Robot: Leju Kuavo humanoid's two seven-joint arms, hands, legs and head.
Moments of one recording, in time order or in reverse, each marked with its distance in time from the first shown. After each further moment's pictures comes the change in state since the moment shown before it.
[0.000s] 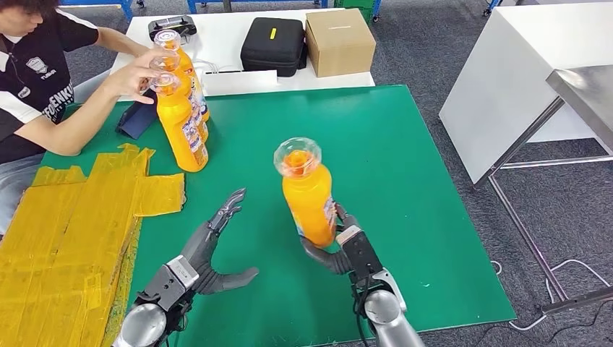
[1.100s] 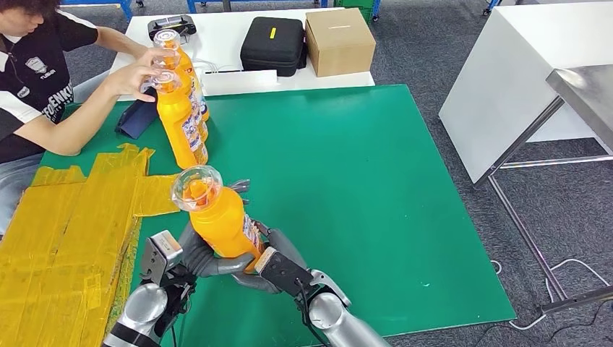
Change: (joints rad) left arm -0.101 -0.002 -0.016 0.117 0.199 -0.020 -0.016; right arm -0.152 0.063 0.368 0.237 0.024 0.027 -0.036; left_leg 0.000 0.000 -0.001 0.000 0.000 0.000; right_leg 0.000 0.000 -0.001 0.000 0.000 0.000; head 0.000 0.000
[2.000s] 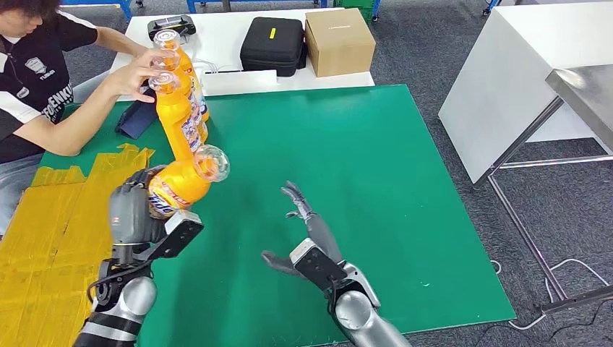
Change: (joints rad) left arm -0.032 0.031 0.208 0.057 -0.903 0.748 0.245; right arm 0.094 -0.086 -0.131 -0.256 0.066 -0.154 0.041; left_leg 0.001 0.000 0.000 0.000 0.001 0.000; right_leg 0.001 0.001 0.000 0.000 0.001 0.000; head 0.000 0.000
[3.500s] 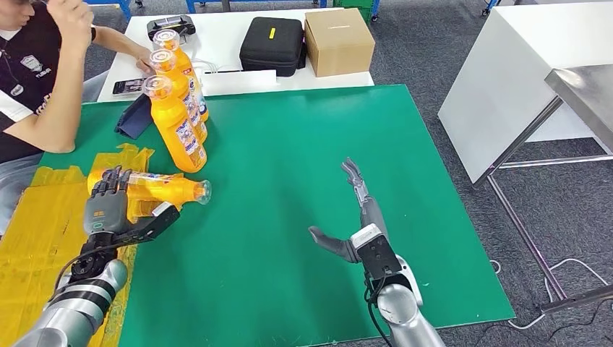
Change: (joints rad) left arm -0.330 0.095 0.162 0.796 -0.357 0.044 0.107; right arm 0.069 -0.072 -0.160 -0.214 -0.056 0.007 -0.001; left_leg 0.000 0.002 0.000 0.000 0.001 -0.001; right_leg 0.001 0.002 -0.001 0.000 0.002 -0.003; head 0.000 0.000
